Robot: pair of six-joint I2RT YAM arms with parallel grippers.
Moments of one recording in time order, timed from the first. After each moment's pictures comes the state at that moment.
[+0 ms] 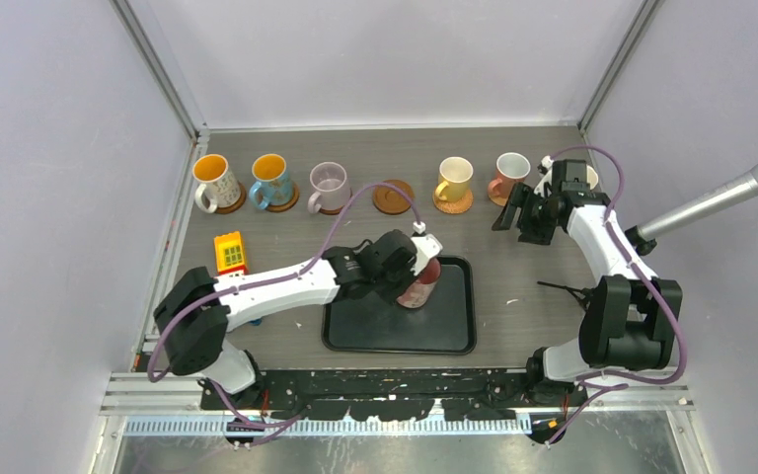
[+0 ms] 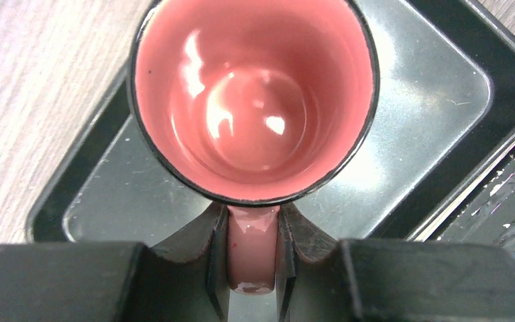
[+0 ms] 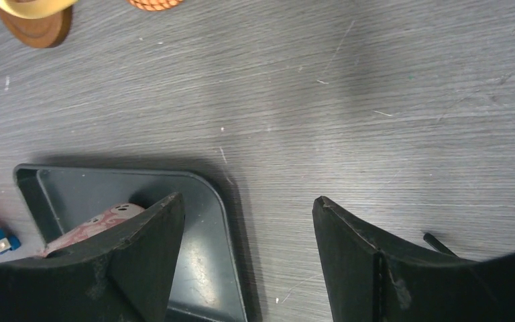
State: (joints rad) left arm -1.05 1.56 1.09 -0.41 -0.09 -0.06; right arm -0.10 1.46 1.05 -0.64 -0.31 0.28
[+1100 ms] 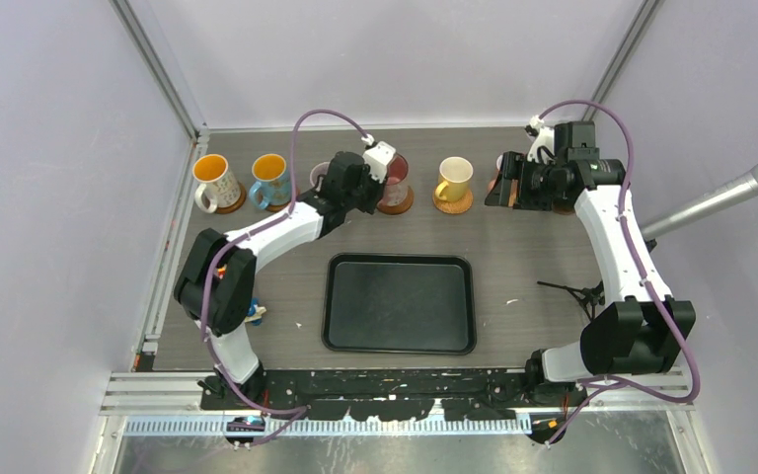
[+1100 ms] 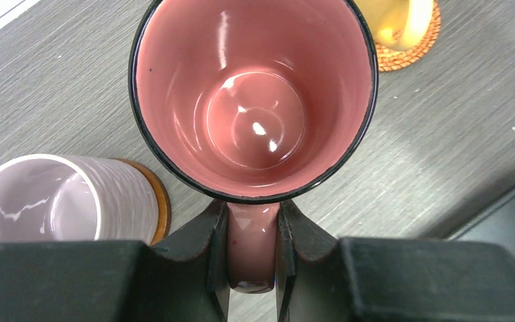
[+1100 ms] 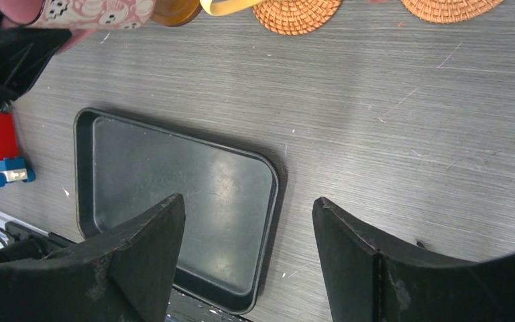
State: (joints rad) left arm -0.59 1.74 1.24 0.01 0.01 0.09; right arm 0.00 1.41 1.40 -0.90 -0.39 0.12
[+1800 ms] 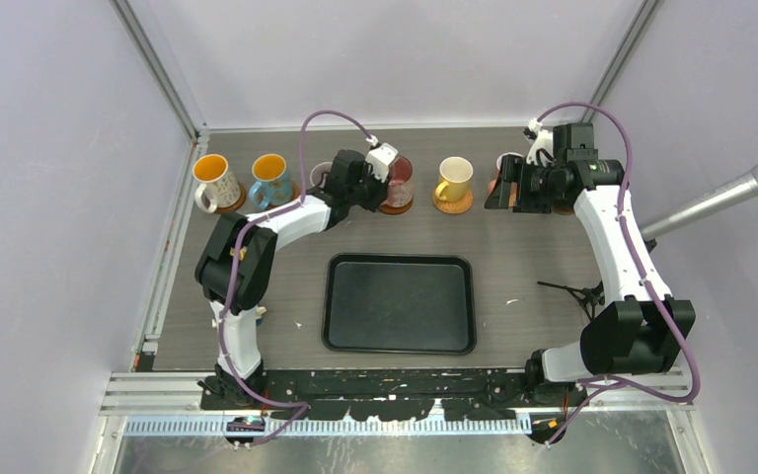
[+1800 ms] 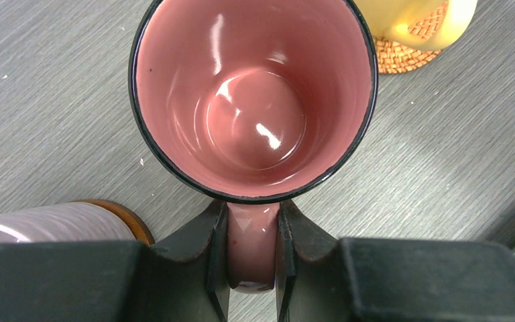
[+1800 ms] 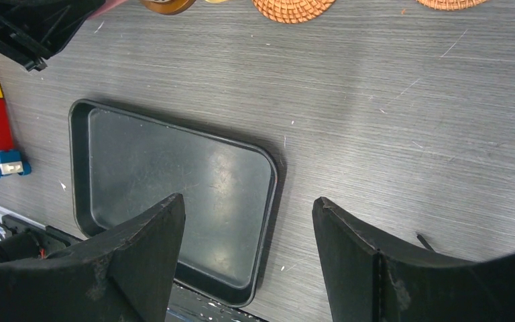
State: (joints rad) left arm -0.52 1.92 1.31 0.11 0.16 0.14; right arm 0.00 1.41 1.40 -0.92 -0.39 0.10
